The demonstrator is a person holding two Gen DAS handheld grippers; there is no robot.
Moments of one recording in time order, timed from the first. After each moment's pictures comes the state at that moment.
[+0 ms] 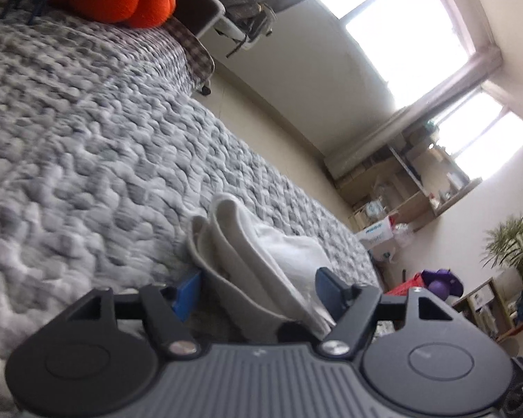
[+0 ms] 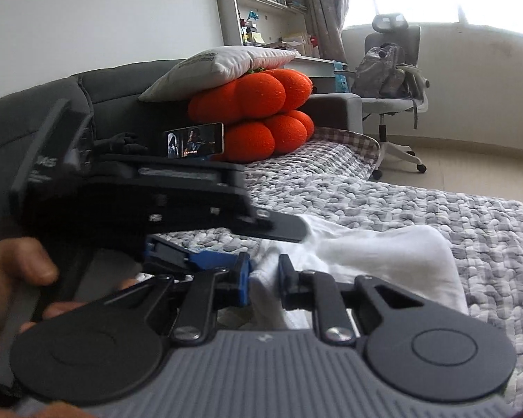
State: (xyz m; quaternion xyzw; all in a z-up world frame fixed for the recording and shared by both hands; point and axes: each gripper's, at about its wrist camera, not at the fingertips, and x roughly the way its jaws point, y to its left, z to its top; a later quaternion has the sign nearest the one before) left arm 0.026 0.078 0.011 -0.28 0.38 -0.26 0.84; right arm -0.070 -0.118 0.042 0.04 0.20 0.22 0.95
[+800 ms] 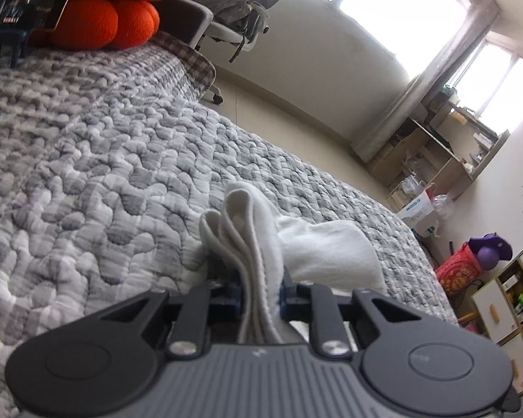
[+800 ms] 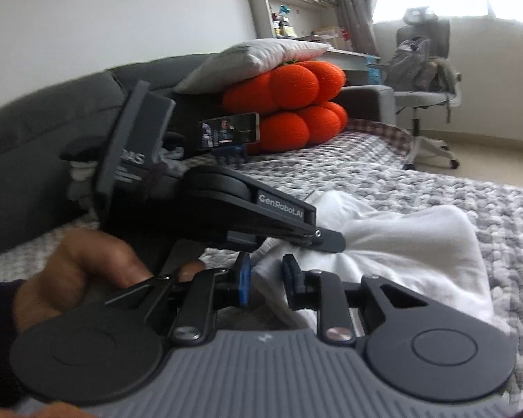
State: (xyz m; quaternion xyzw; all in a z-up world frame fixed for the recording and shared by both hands) left arm 0.027 0.053 0.004 -0.18 0.36 -0.23 0.89; right arm -0.085 -0.133 0.032 0.05 0.21 0.29 0.93
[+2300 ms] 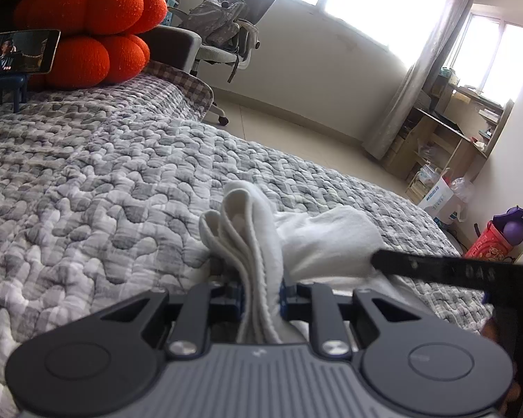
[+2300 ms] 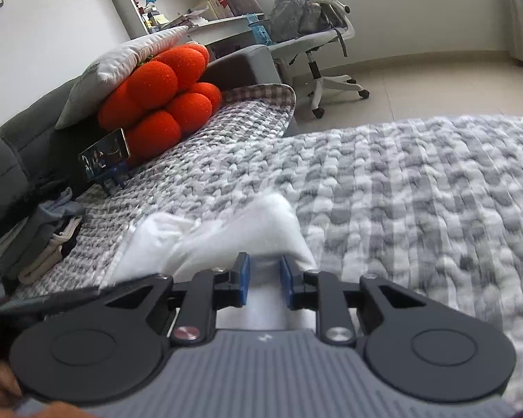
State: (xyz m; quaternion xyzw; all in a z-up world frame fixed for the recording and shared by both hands) left arm 0.003 0.039 0.005 -0.11 0.32 -0.21 0.92; right arm -0.004 -0.227 0.032 0.16 0.31 0.14 0.93
